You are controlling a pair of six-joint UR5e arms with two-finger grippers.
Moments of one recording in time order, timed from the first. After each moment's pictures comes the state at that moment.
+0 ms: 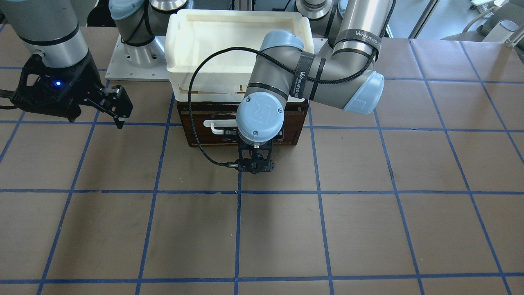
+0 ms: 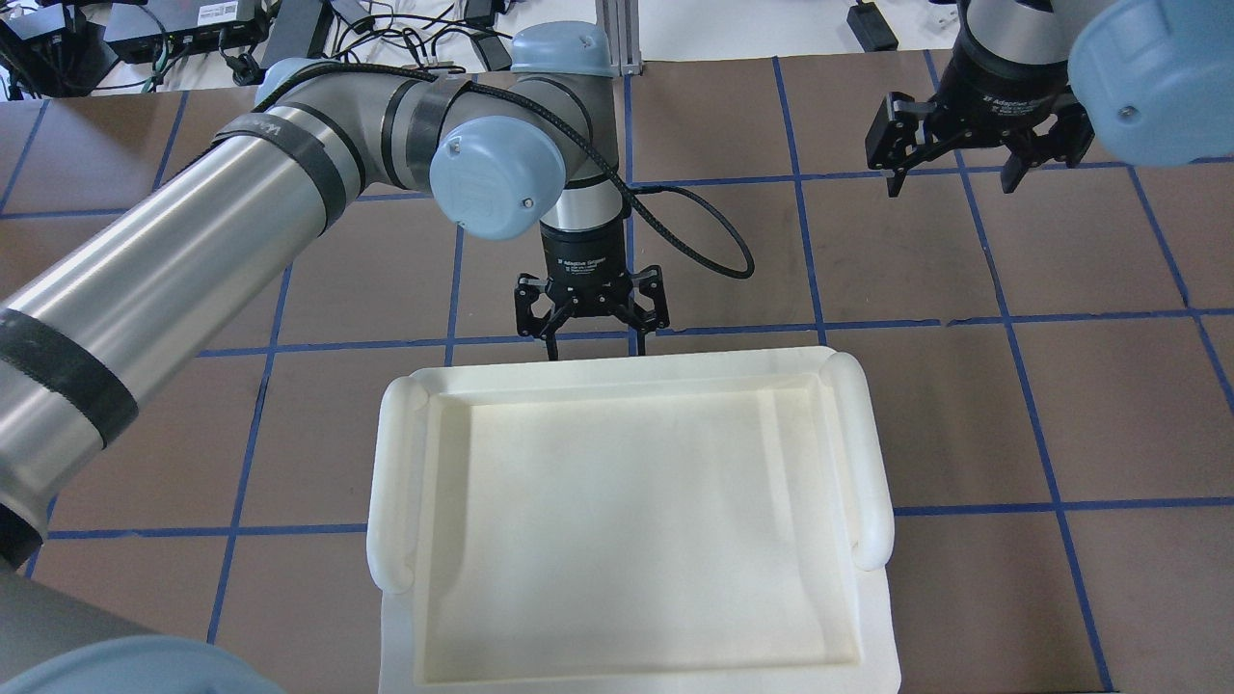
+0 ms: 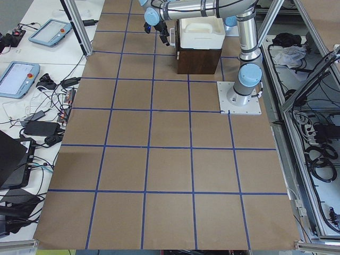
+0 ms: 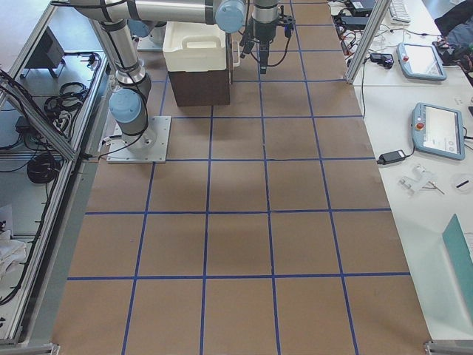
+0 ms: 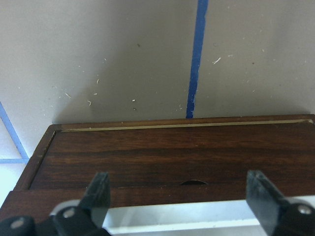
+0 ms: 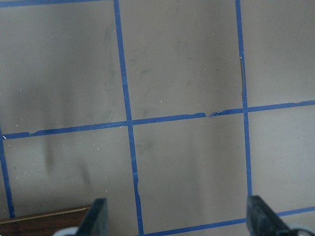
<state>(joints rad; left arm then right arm) -1.91 -2.02 -1.46 -1.67 1.42 -0.31 1.54 -1.53 1.57 -1.66 -1.68 0.06</state>
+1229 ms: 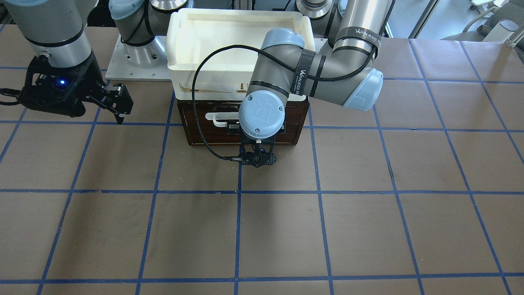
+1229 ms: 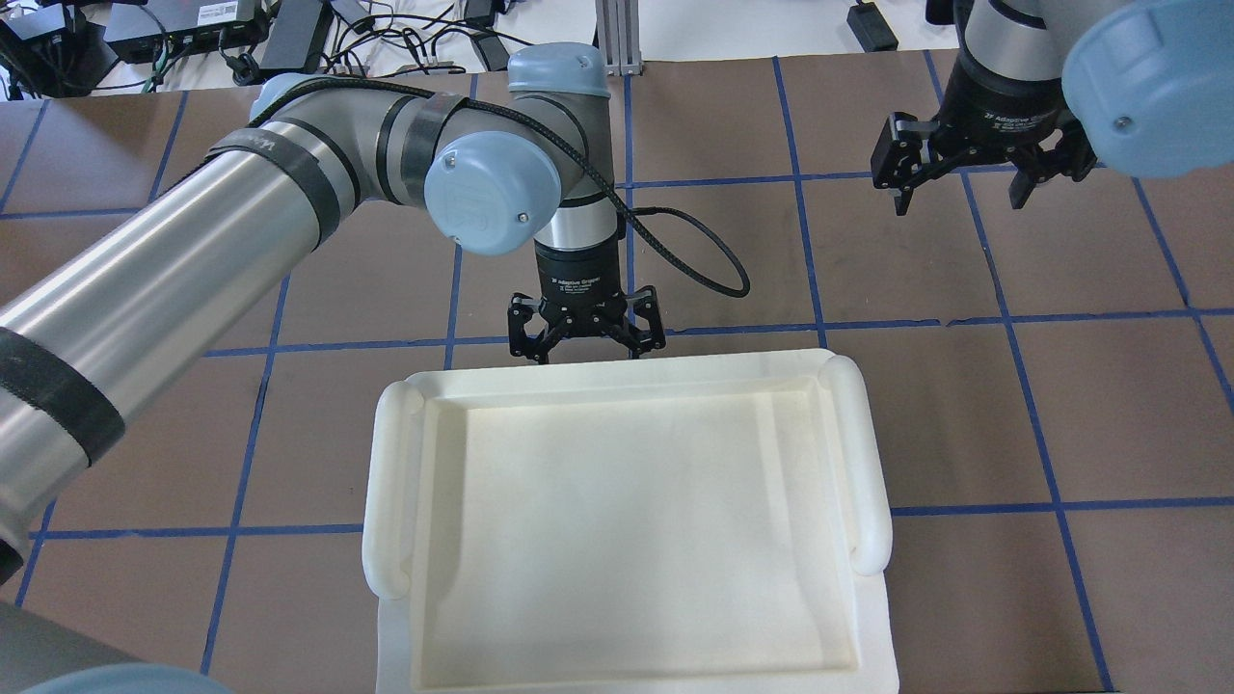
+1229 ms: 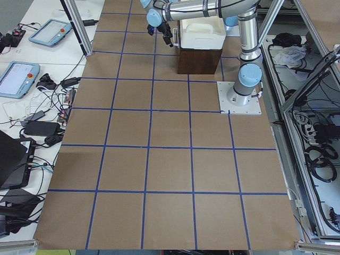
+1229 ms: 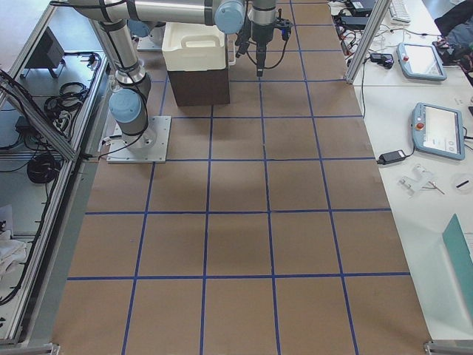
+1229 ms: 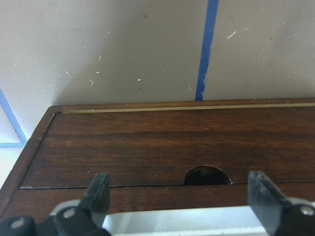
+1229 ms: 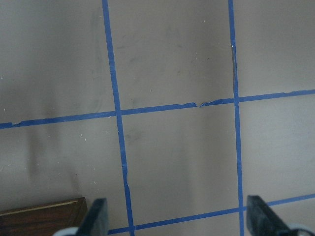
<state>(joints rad) -1.91 -2.00 -1.49 -1.69 1.42 -0.31 1.55 -1.54 1.58 -1.63 -1.69 0.05</state>
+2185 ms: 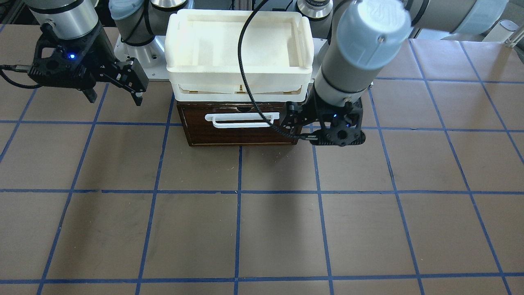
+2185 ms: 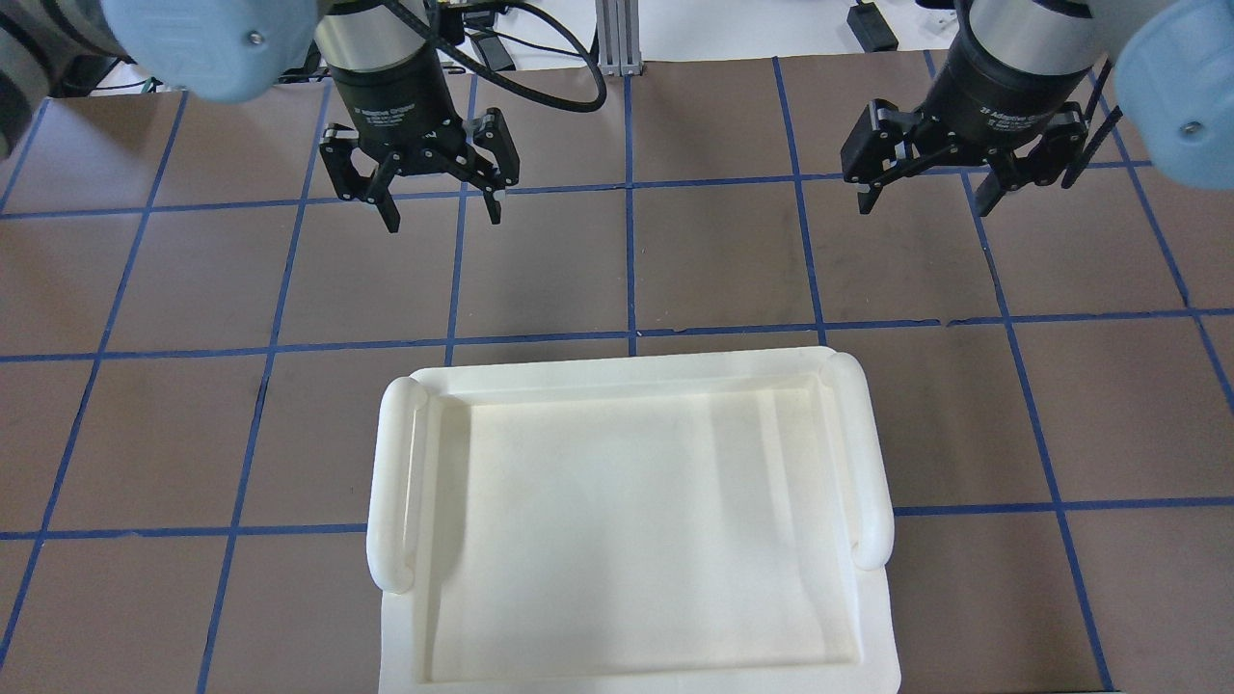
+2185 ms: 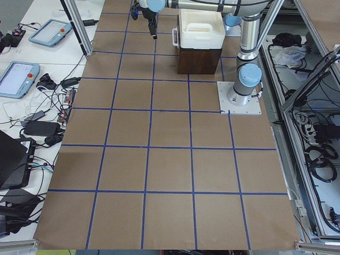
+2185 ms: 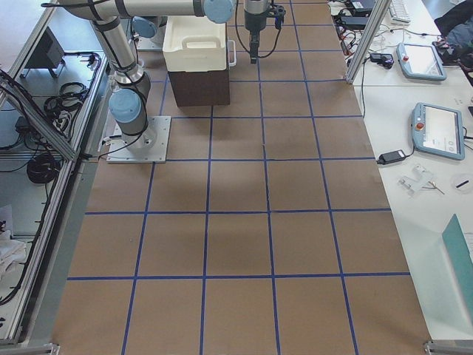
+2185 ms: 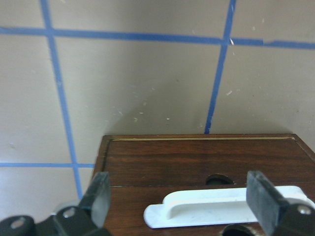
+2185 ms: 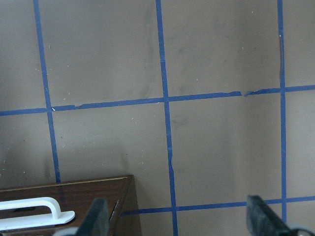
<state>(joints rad) -1.70 -1.78 -1.33 -1.73 1.54 -0.17 1.56 -1.61 1.57 -1.59 -1.56 0.06</state>
